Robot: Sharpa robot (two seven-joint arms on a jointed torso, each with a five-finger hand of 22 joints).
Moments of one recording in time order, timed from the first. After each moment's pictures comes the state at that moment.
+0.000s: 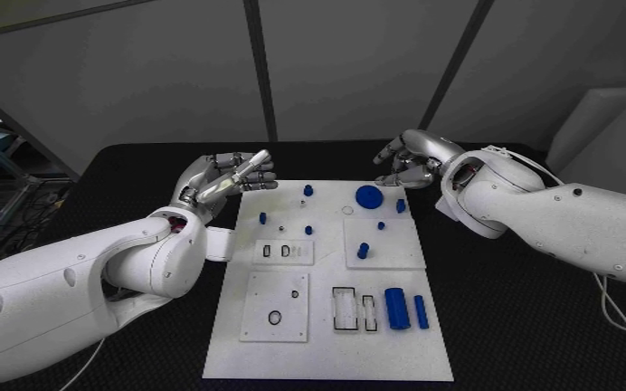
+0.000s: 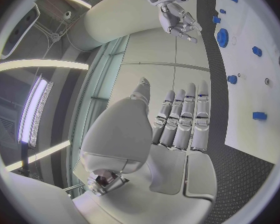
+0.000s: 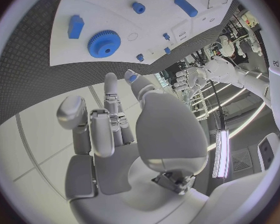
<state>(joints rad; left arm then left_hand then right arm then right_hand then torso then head) 1.16 -0.97 0.05 1.72 -0.02 -0.49 0.47 1.38 -0.03 0.01 0.16 0.04 0.91 0.22 0.15 0.07 0.96 0.18 0.14 0.07 1.02 0.13 0.21 0.12 0.19 0.89 0.24 0.34 0.16 1.33 -0.83 0.02 1.48 -1.36 -0.35 -0.19 1.28 -0.15 0.25 0.00 0.26 0.93 0.14 0.07 0.07 1.31 0.05 0.47 0.38 1.47 -0.02 1.45 1.29 0.12 1.26 0.09 1.32 1.02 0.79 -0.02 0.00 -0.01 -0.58</state>
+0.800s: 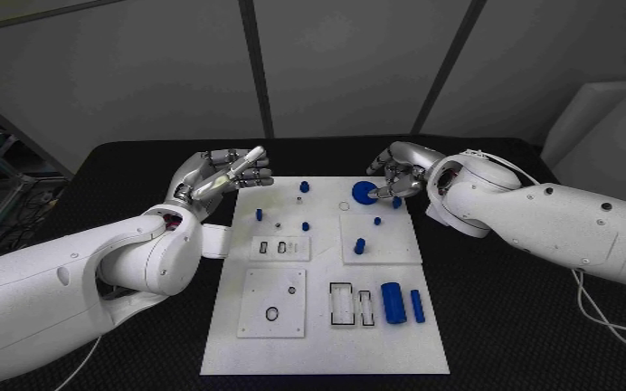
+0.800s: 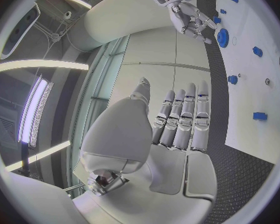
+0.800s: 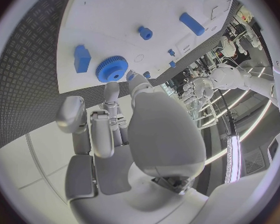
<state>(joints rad) 1.16 -0.97 0.05 1.72 -0.02 -0.49 0.47 1.38 -0.03 0.01 0.16 0.04 0.91 0.22 0.15 0.07 0.96 0.18 0.14 0.07 1.02 0.13 0.21 0.12 0.19 0.89 0.24 0.34 0.16 1.30 -0.77 0.01 1.41 -1.36 -0.24 -0.24 1.42 -0.17 0.09 0.22 0.27 0.84 0.16 0.10 0.07 1.23 0.06 0.79 0.76 1.46 -0.01 1.48 1.31 0.12 1.27 0.10 1.33 1.06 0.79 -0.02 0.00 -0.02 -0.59</state>
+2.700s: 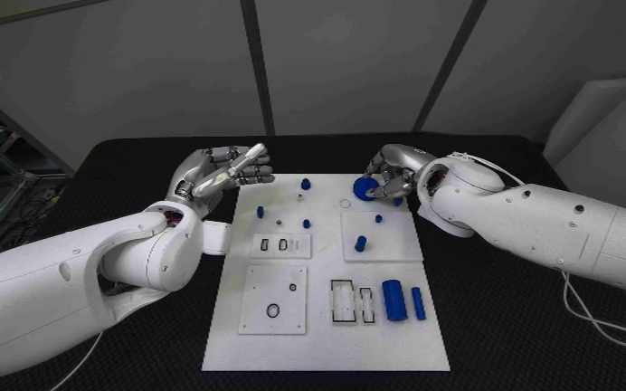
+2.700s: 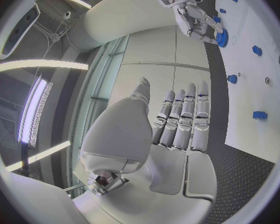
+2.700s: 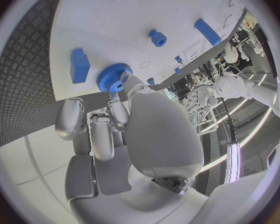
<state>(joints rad) 1.16 -0.97 0.05 1.71 -0.02 -0.49 0.47 1.38 -0.03 0.00 0.16 0.04 0.92 0.22 0.14 0.07 0.96 0.18 0.13 0.07 1.02 0.13 0.21 0.12 0.19 0.89 0.24 0.34 0.16 1.27 -0.70 0.01 1.34 -1.43 -0.26 -0.25 1.49 -0.07 0.22 0.14 0.20 1.00 0.14 0.18 0.08 1.37 0.04 1.22 1.21 1.47 -0.02 1.52 1.31 0.10 1.30 0.09 1.37 1.13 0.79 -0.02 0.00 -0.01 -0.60</state>
